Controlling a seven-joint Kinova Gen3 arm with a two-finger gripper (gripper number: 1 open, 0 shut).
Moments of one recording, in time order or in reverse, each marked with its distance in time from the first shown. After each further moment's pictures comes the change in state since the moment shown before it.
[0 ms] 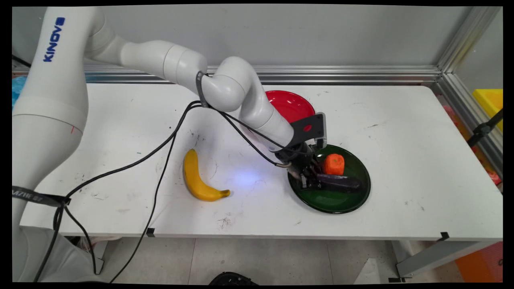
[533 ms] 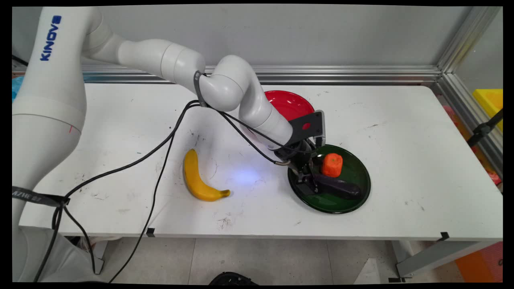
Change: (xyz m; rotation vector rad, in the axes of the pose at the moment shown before) arm -0.002 -0.002 -0.002 0.028 -0.004 0.004
